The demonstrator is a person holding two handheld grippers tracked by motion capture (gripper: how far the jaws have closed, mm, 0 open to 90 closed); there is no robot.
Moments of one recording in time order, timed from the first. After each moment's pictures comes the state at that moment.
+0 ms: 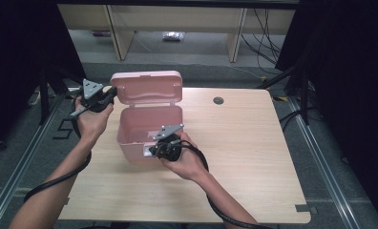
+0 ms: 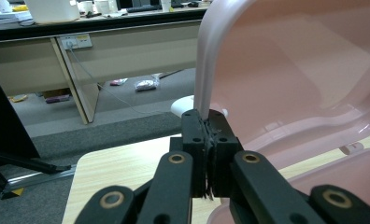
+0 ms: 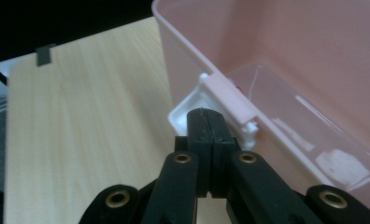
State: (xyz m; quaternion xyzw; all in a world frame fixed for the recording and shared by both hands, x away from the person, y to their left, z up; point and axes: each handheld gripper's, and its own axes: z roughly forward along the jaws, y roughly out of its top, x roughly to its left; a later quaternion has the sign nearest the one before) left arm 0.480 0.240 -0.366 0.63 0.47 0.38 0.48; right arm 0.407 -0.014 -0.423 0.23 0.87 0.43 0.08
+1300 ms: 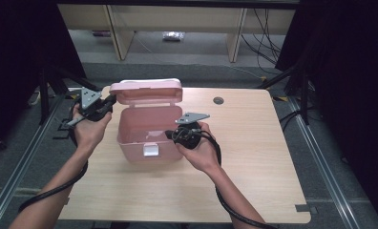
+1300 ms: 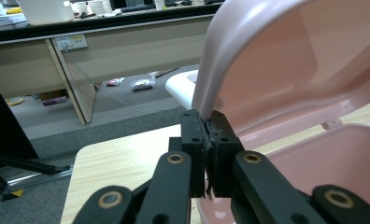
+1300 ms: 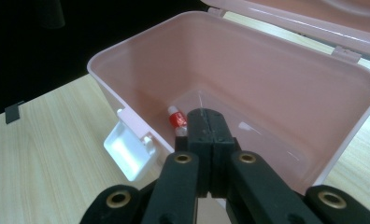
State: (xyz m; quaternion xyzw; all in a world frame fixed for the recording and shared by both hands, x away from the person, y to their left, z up) left arm 0.457 0.242 -0.375 0.64 0.46 0.38 0.48; right arm 0.426 -0.062 -0.400 0.30 0.82 0.47 0.12
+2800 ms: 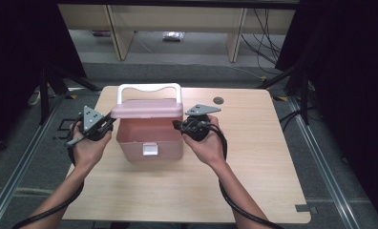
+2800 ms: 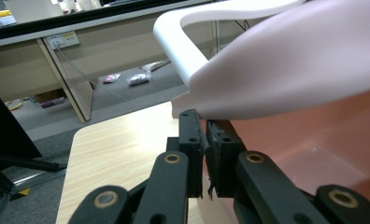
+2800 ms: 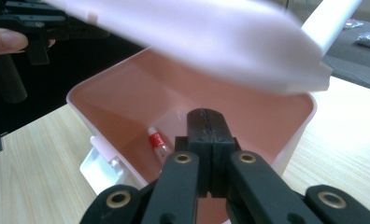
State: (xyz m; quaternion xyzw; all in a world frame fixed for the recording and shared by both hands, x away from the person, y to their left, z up) left arm 0.421 0.243 -0.410 0.67 0.44 0.38 0.46; right arm 0.438 -0.081 -0.386 0.32 0.79 0.50 0.13
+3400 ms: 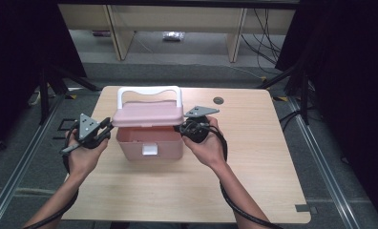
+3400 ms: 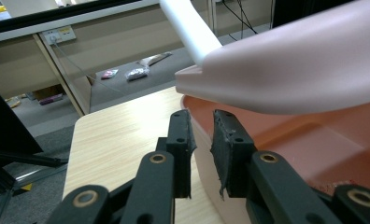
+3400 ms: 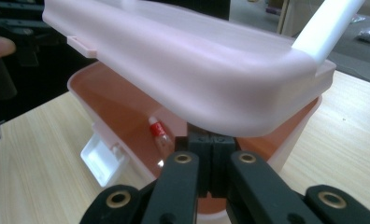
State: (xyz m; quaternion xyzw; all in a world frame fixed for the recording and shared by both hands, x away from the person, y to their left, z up) left arm 0.403 0.257 -0.421 0.68 0.43 0.38 0.46; right arm 0.434 -0.080 -0.388 0.32 0.80 0.48 0.13
